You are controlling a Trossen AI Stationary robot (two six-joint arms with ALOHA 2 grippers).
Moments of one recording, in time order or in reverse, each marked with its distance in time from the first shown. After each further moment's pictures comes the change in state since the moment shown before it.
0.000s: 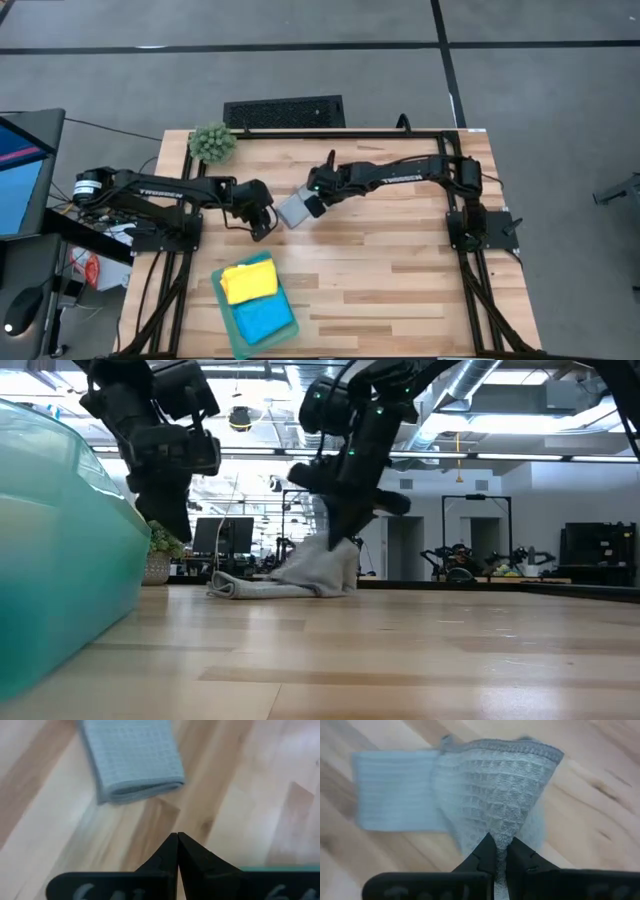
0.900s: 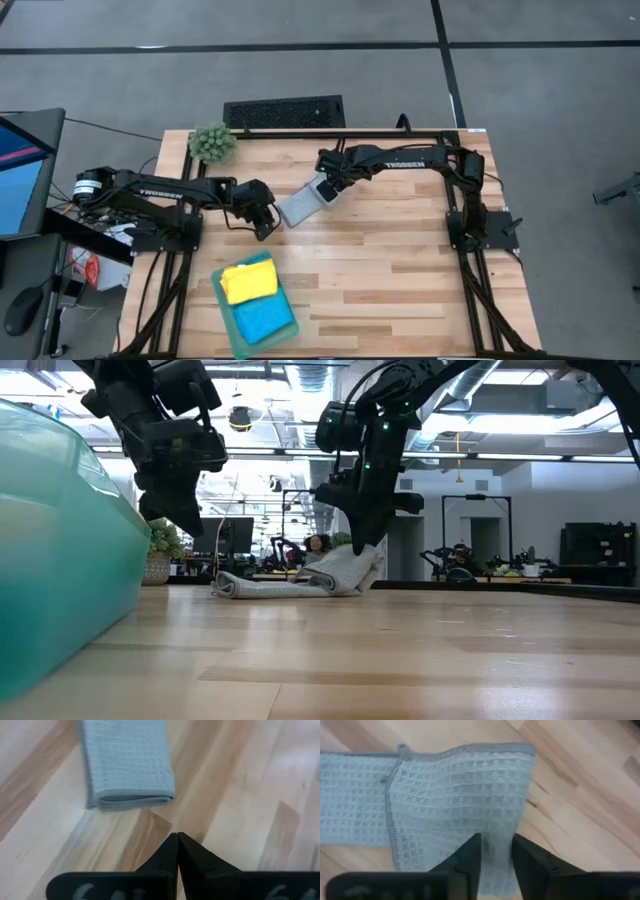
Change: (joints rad) left arm -0.011 0.000 0.000 0.061 -0.011 -0.058; right arm -0.127 -0.018 0.000 -0.149 0.039 -0.128
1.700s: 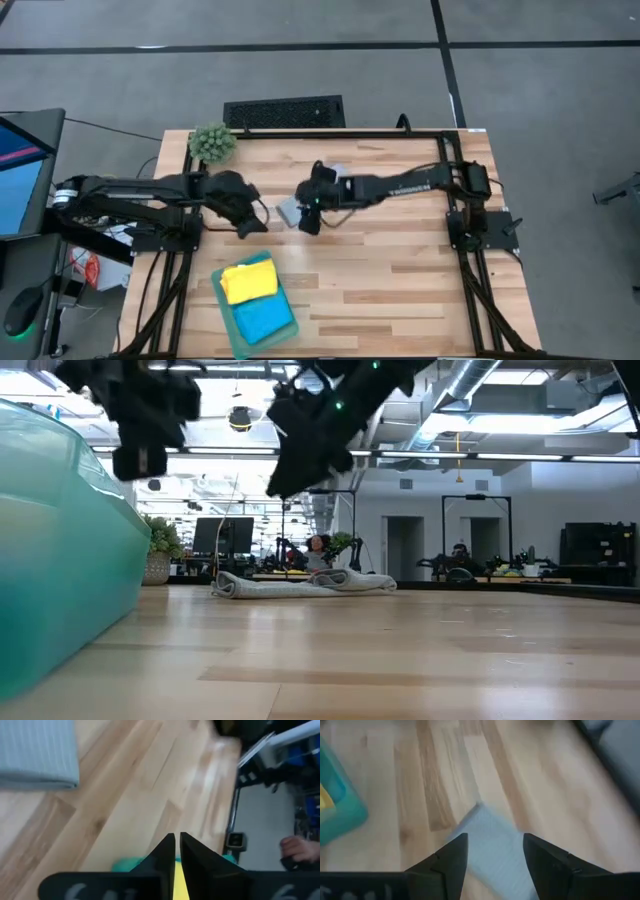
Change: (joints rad) left arm -0.008 -0.268 0.000 -0.015 0.303 -0.255; right arm 0.231 -0.031 0.000 0.441 -0.011 -0.437
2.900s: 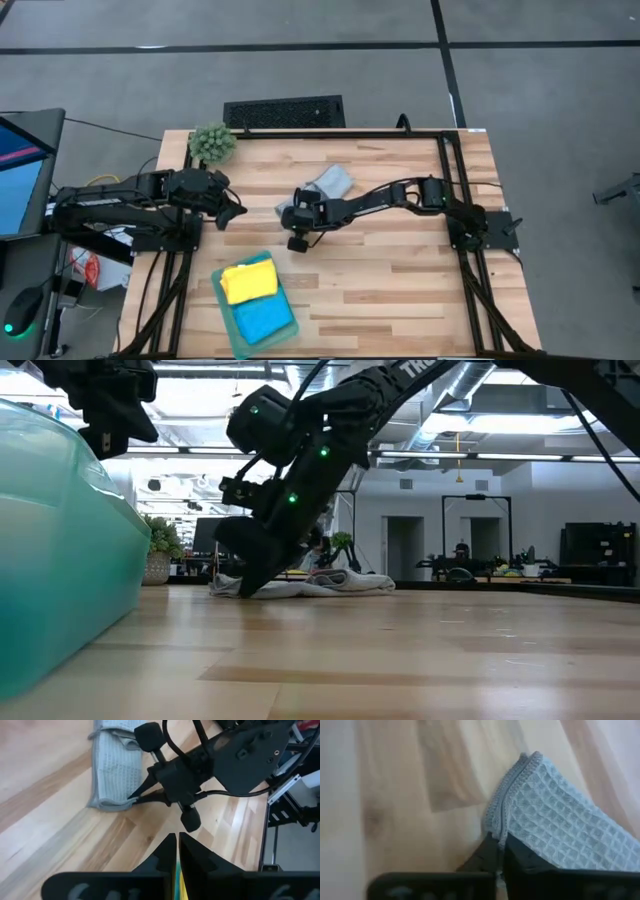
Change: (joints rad) left arm -0.005 -0.354 0.001 -0.268 -0.313 0.002; right arm 0.059 0.375 0.162 0.037 0.062 -0.006
